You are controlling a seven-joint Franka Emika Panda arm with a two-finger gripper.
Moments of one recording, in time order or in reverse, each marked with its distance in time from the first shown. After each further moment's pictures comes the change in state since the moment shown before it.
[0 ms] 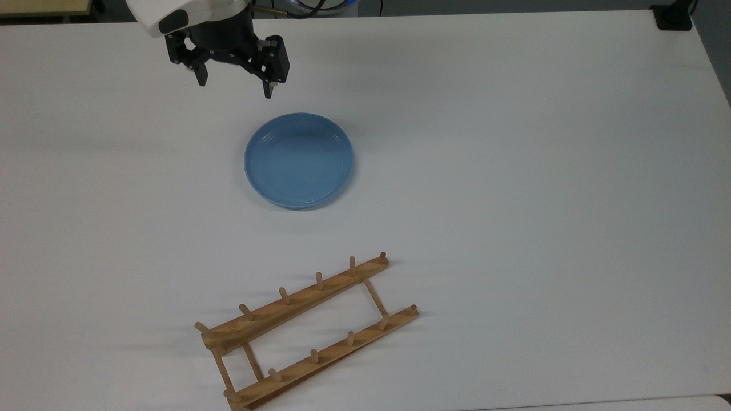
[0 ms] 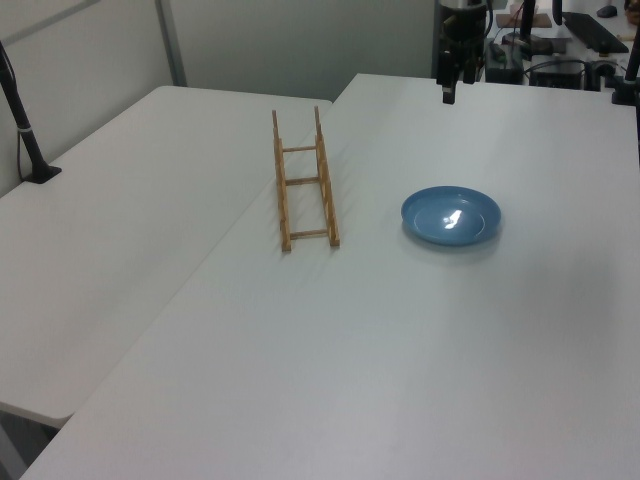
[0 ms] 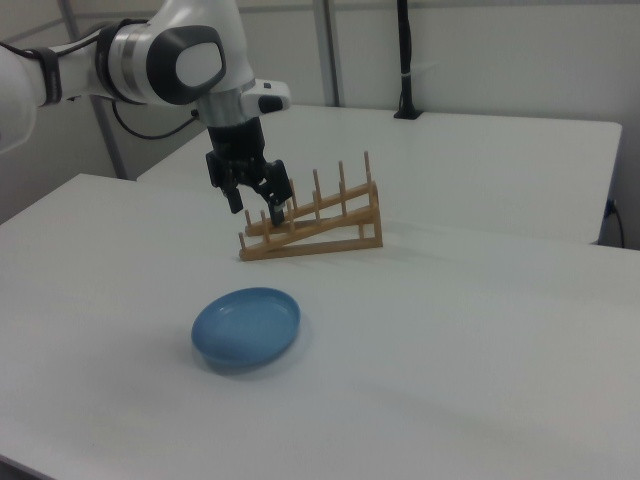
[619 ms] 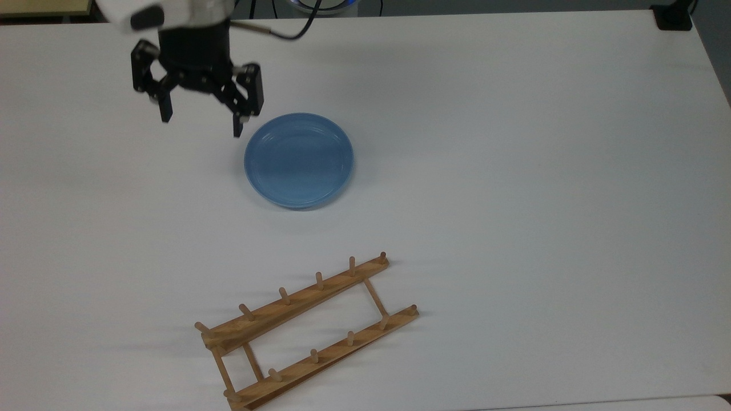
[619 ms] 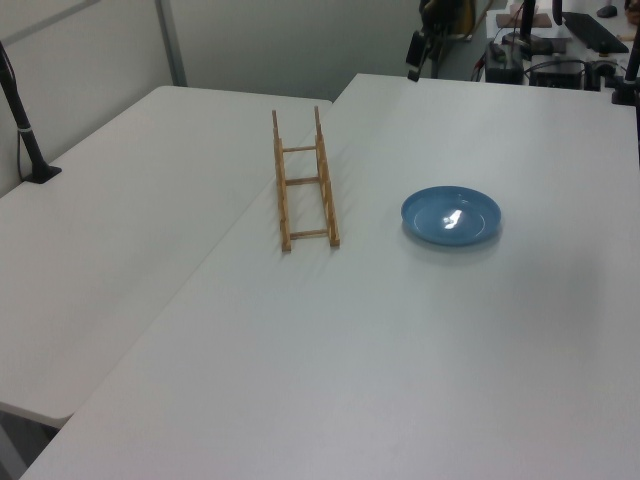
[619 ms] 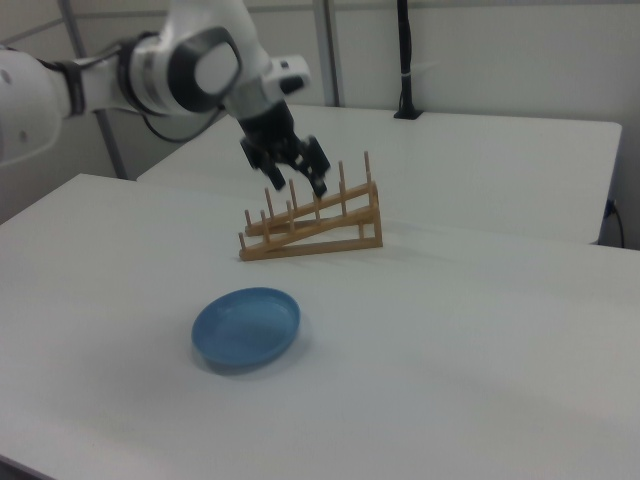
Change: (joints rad) arm -0.016 0.061 -0.002 0.043 -0.071 0.271 -0.010
